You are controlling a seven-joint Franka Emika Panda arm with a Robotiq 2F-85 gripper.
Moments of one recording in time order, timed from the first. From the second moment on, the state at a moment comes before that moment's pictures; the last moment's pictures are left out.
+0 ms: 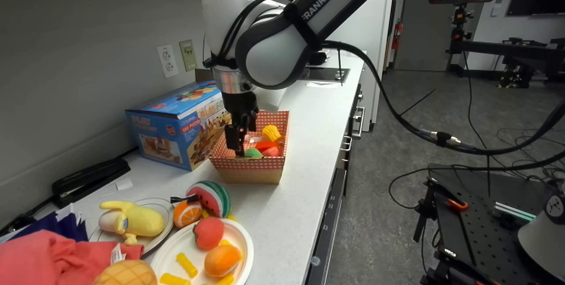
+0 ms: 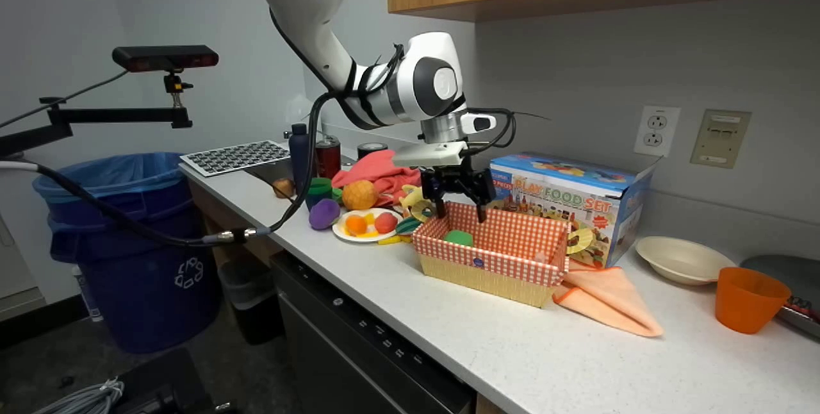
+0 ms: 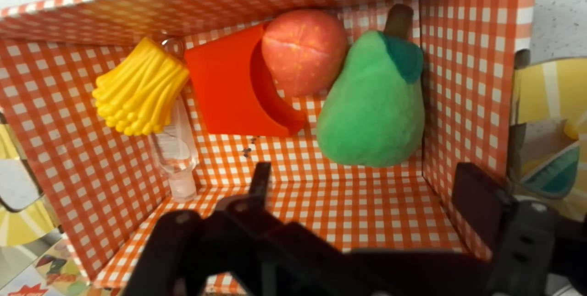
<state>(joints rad) 0.11 0.44 -0.01 -1.81 -0.27 2.34 0.10</state>
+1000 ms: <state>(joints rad) 0.11 0.44 -0.01 -1.81 -0.26 2.32 0.13</state>
